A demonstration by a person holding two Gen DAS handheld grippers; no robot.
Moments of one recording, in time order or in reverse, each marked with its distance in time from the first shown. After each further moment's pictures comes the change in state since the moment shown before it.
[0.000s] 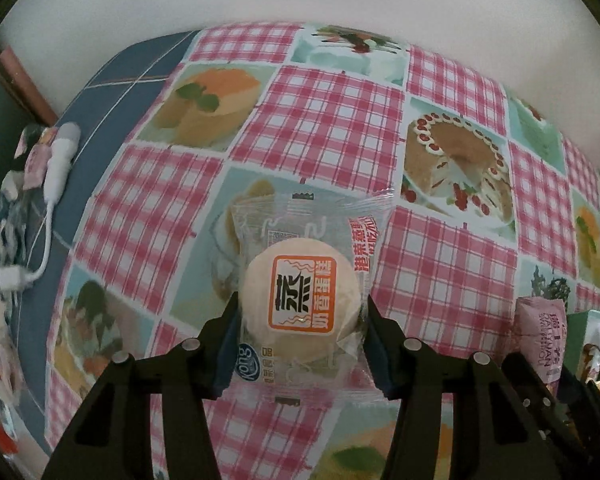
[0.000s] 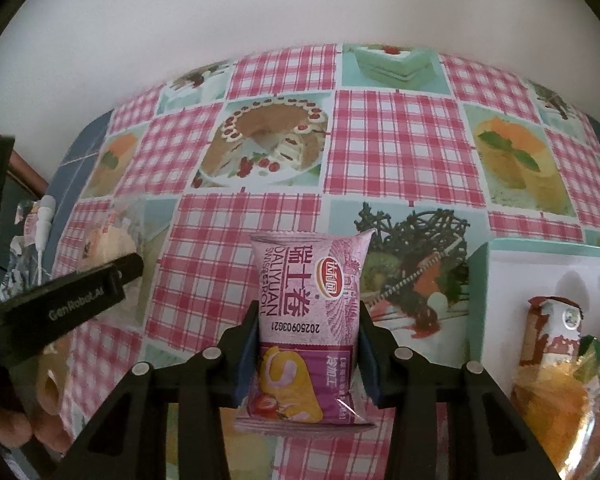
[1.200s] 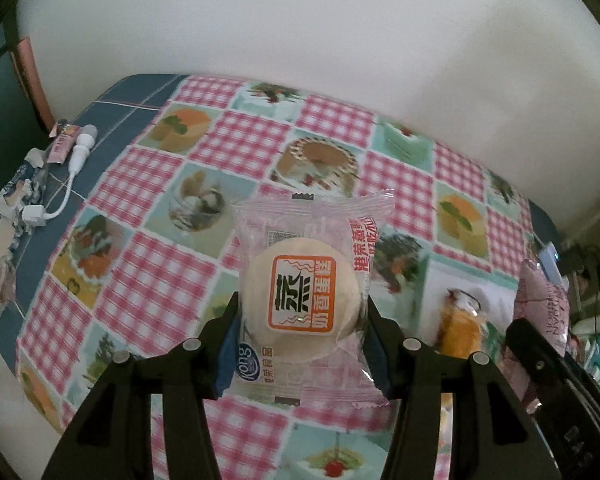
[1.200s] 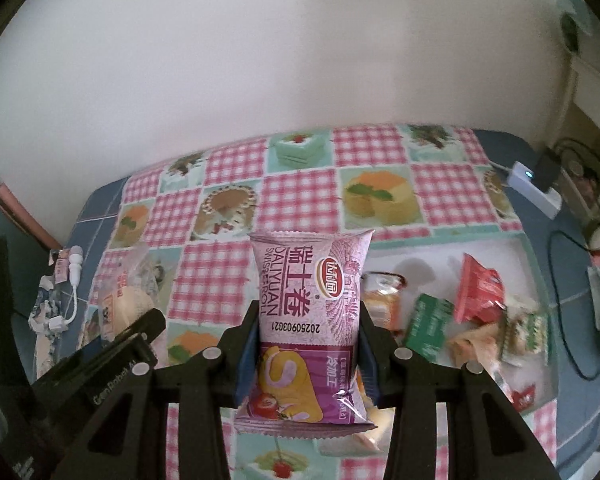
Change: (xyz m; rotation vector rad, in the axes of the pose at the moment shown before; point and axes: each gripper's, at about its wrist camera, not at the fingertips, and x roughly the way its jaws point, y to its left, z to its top) left arm -0.149 -0.075 -0.096 -0.033 -0.153 -0.161; right arm -0.175 -0.068 -0.045 0.111 -0.181 -0.067
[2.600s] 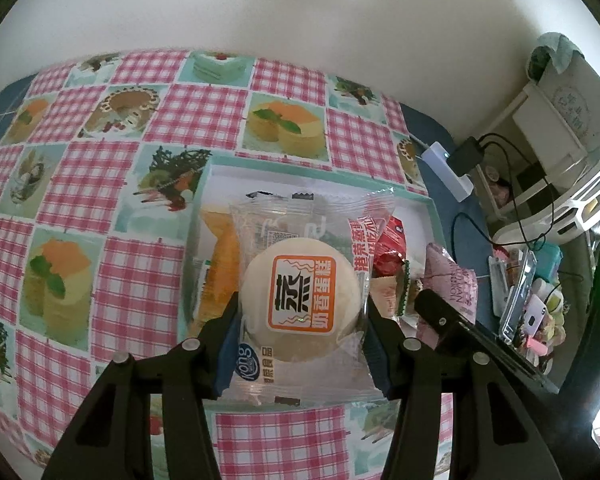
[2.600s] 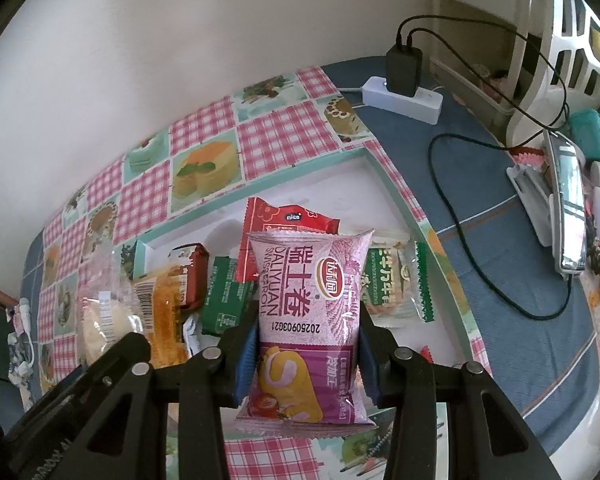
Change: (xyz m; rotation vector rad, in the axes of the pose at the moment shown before) left arm 0.011 -0.154 -0.066 0.199 0.149 -0.297; right arm 0.006 -0.176 -0.042 0.272 0.067 -0.128
